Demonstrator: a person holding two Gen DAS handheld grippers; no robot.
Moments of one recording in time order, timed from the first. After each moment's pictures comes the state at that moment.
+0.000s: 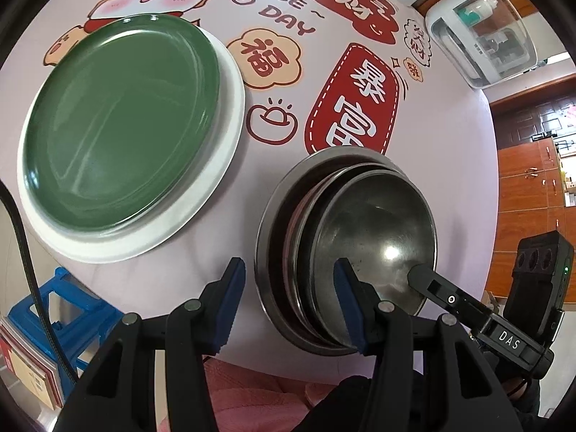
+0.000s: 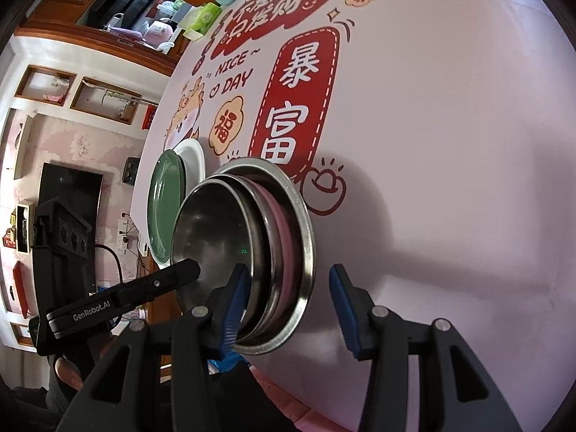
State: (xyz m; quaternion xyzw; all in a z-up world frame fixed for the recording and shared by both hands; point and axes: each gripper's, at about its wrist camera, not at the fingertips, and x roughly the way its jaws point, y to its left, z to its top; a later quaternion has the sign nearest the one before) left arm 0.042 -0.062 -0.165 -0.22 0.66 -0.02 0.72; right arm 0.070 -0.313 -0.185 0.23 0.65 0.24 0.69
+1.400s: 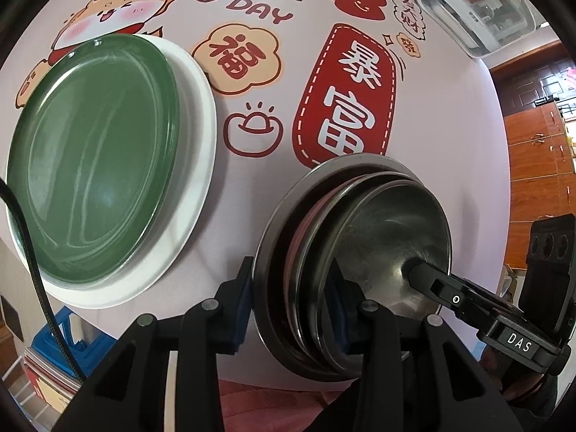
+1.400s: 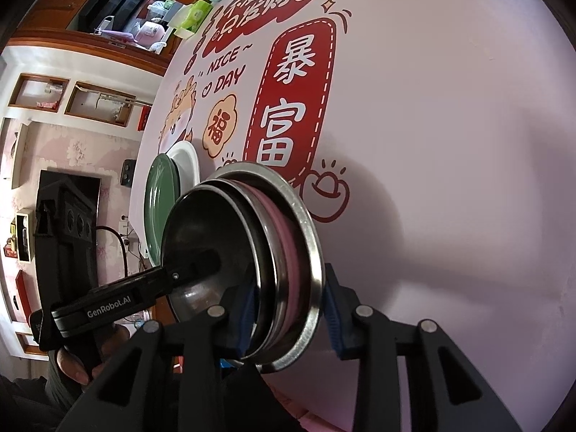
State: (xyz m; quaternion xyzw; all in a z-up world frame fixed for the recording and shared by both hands) left arm 0.066 -0.077 -0.173 -0.16 0.69 -0.04 0.71; right arm 0.079 -0.311 -0.190 0.23 0.65 0.23 0.68
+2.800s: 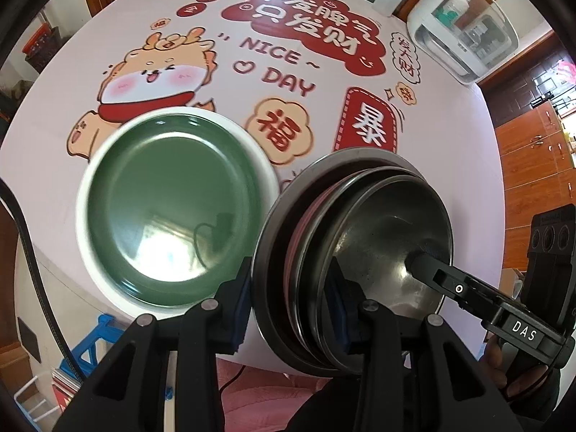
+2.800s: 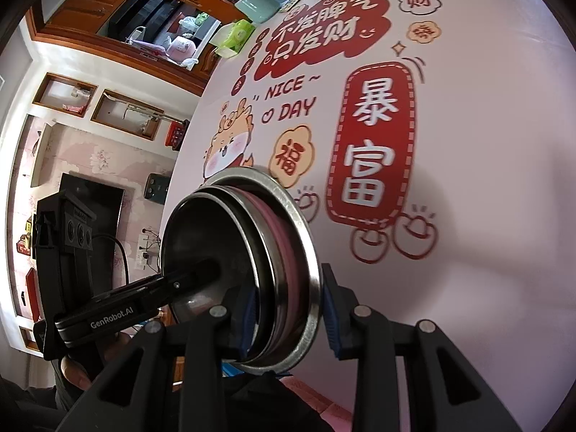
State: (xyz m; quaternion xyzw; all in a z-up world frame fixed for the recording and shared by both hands) left arm 0.068 -0.019 -0.102 -0.12 0.65 -0.03 0.75; right arm 0.093 -0.249 -0.139 0.25 0.60 0.26 0.71
